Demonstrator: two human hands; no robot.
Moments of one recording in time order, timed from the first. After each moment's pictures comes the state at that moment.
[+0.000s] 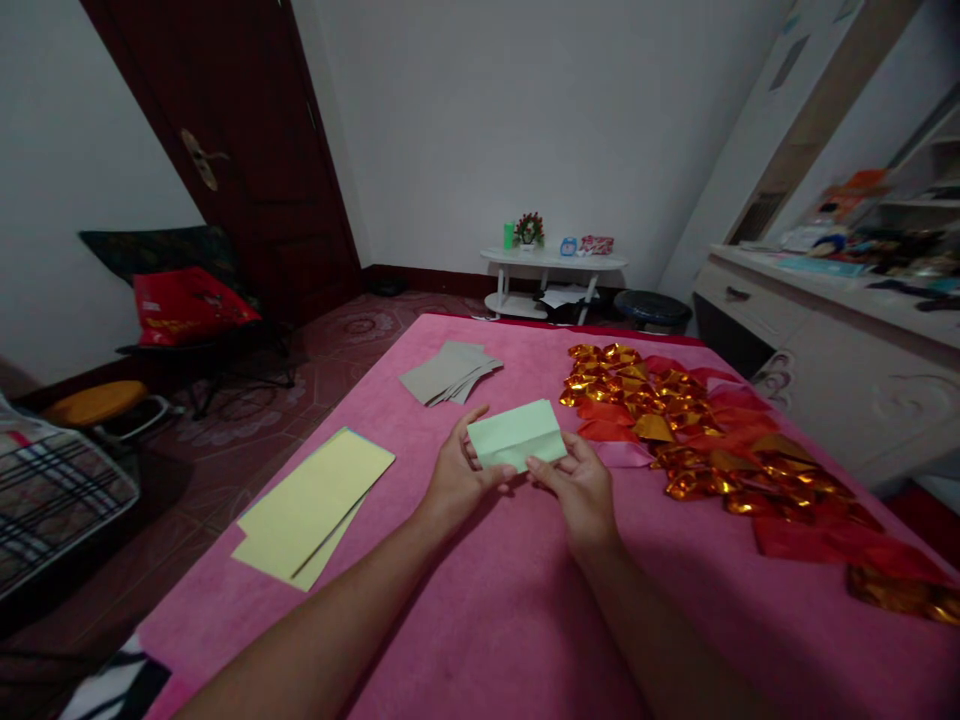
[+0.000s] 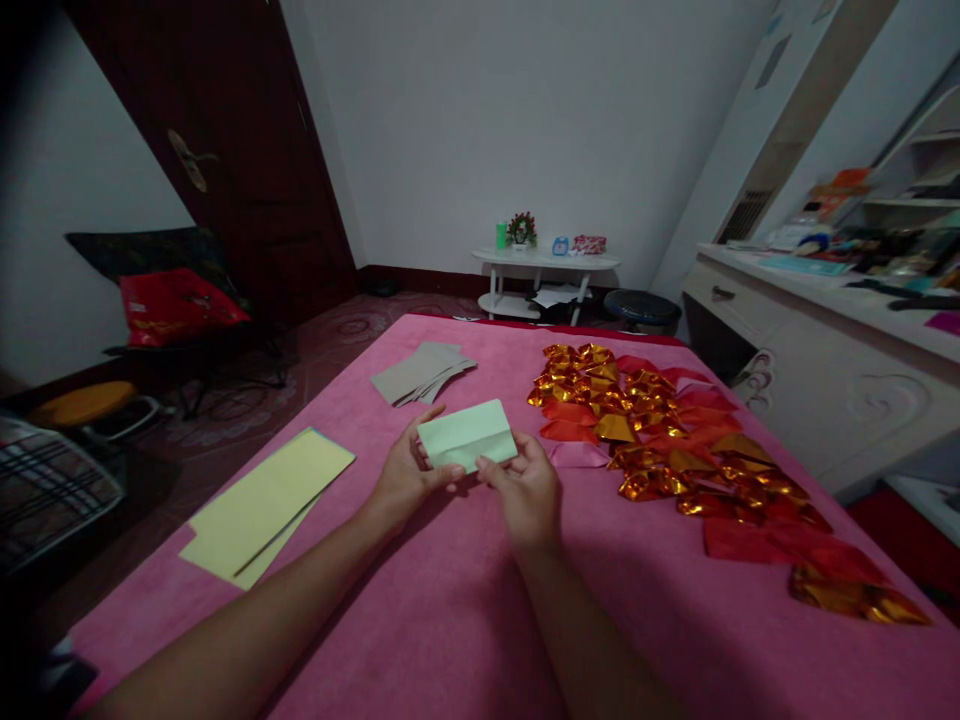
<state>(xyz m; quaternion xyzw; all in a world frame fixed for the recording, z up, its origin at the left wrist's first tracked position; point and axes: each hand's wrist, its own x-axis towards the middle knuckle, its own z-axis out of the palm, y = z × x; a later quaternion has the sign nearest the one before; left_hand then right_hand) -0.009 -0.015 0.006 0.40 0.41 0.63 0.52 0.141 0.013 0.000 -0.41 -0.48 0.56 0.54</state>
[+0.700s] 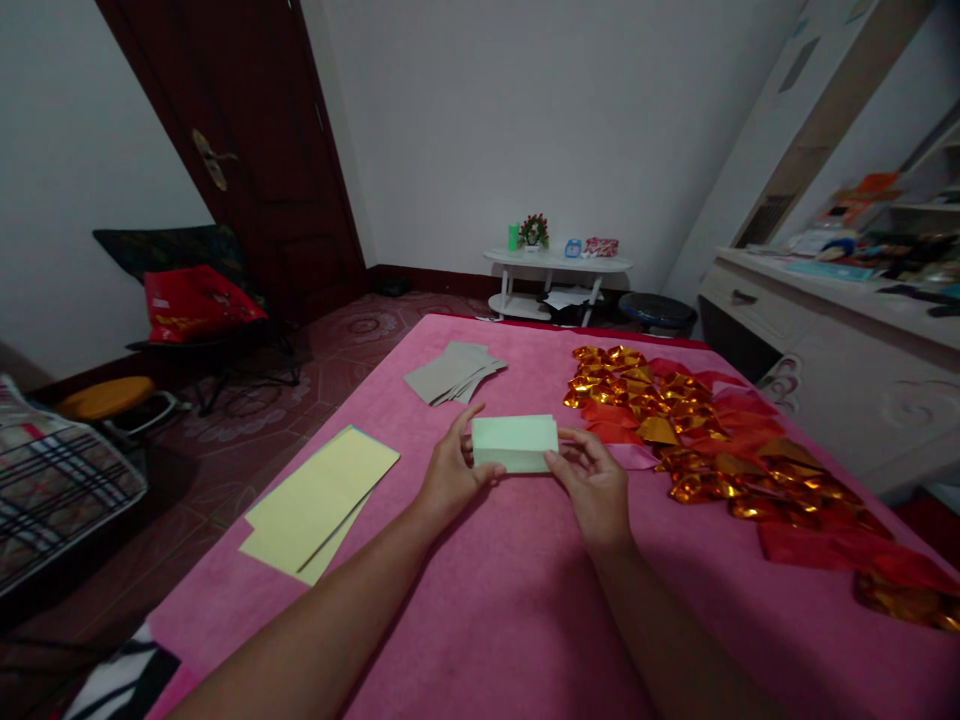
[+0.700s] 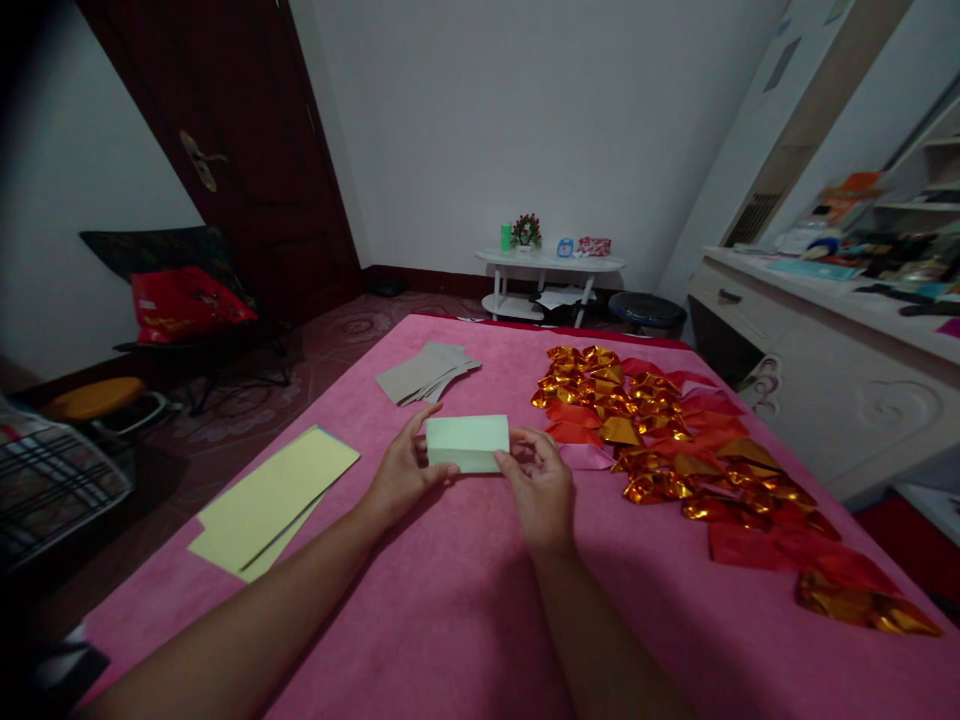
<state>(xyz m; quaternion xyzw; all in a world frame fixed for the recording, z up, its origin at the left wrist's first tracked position) -0.027 -0.012 0.001 0.47 0.46 0.58 0.47 0.151 0.022 -0.004 -0.40 -0.56 0.44 0.58</state>
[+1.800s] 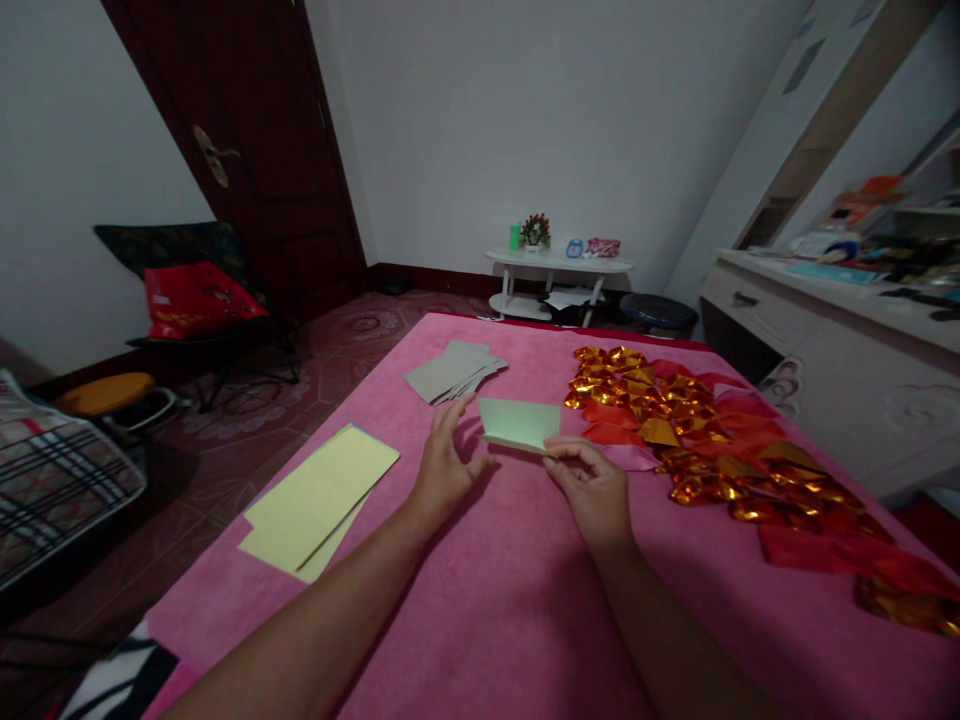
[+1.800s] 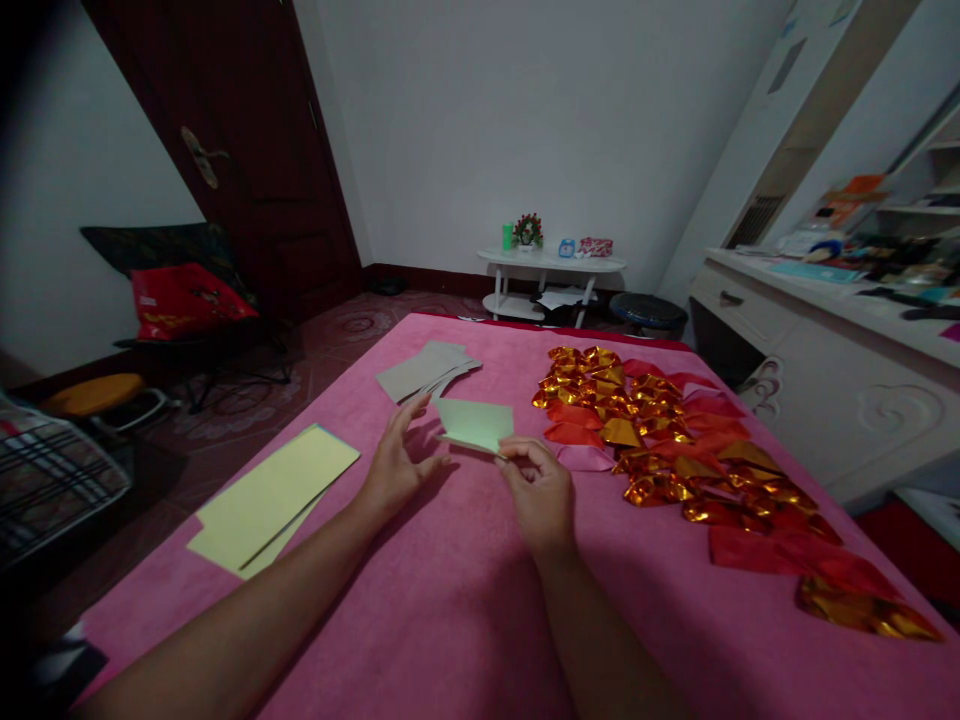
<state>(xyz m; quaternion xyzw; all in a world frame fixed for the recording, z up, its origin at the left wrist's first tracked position) -0.039 -0.007 0.001 0.58 0.51 0.61 0.18 0.153 0.020 0.000 -0.40 -0.61 0.40 0.56</state>
